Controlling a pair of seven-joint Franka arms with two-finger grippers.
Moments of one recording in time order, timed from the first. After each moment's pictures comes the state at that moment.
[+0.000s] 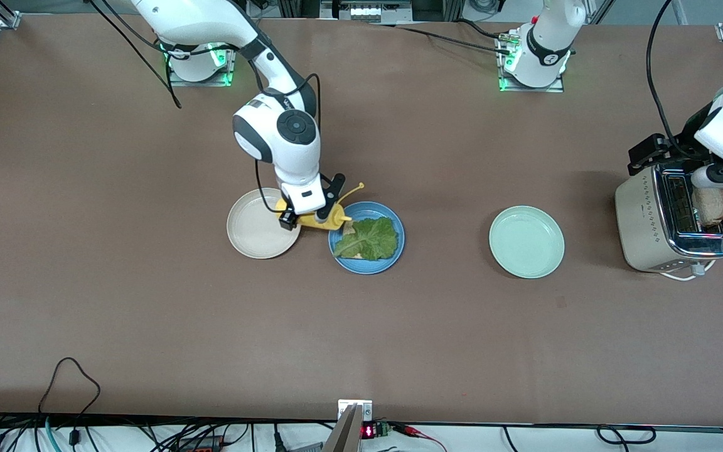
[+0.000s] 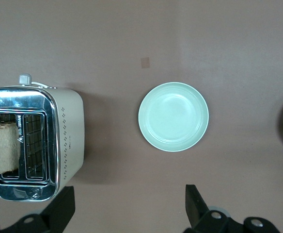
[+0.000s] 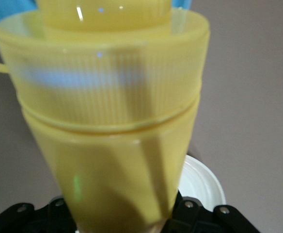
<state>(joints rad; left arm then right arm) 0.07 -0.01 -0.08 -1.69 0.02 1.67 -0.05 0.50 0.52 0.15 -1.83 -0.40 2.33 -0.27</state>
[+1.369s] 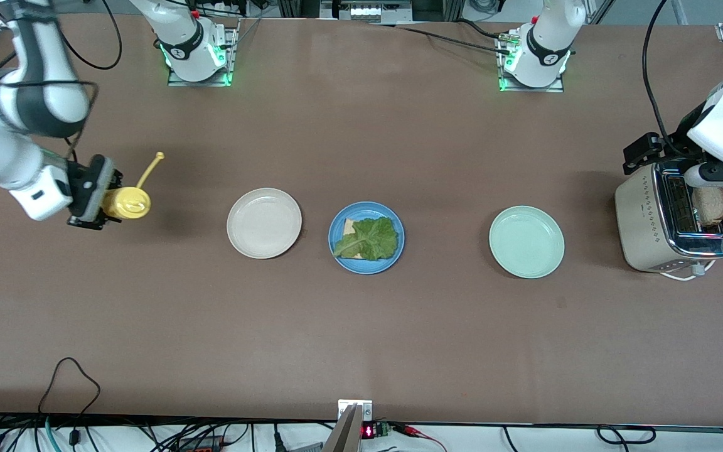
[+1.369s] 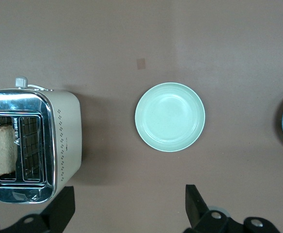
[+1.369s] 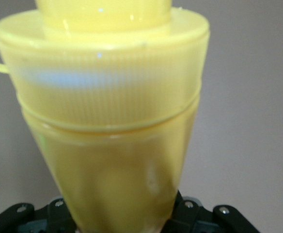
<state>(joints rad) 0.07 -0.01 -0.10 -1.69 0.02 1.67 -0.05 -0.41 0.15 0.30 -2.05 0.21 2.12 -1.60</state>
